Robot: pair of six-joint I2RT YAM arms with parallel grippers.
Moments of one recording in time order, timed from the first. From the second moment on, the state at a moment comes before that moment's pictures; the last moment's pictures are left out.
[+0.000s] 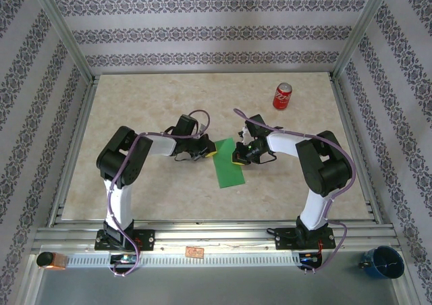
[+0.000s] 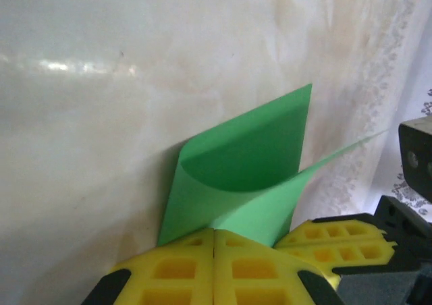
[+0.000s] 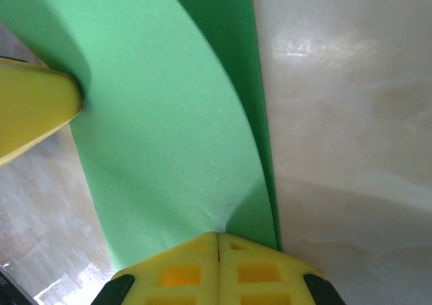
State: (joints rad) left arm -0.45 2.00 1.03 0.09 0.63 -0.92; right arm 0.40 1.82 0.98 -0.41 -0.52 0.53
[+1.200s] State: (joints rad) left arm -0.45 2.09 1.29 -0.20 0.55 -0.81; right arm 0.40 1.82 0.98 -0.42 -0.52 0.52
